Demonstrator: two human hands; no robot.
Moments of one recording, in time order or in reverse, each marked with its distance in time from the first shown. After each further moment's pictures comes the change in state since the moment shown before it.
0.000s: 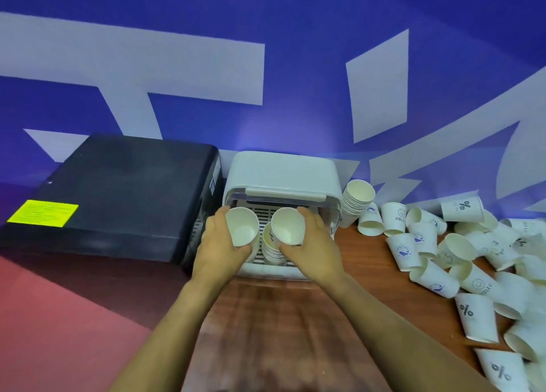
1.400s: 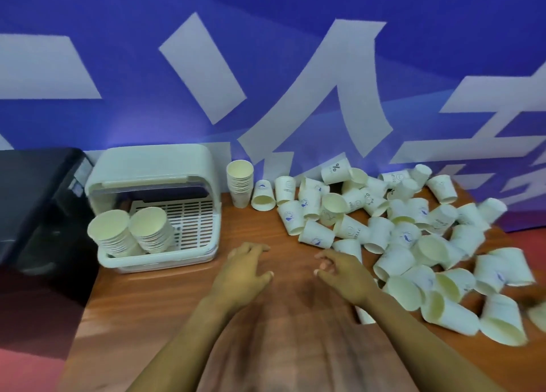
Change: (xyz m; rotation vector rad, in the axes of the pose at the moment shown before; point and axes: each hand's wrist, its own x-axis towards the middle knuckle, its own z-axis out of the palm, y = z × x) left_hand -0.126 0.141 0.204 0.277 -0.474 0.370; right_hand -0.148 0.246 -0.181 0.023 -0.158 0.274
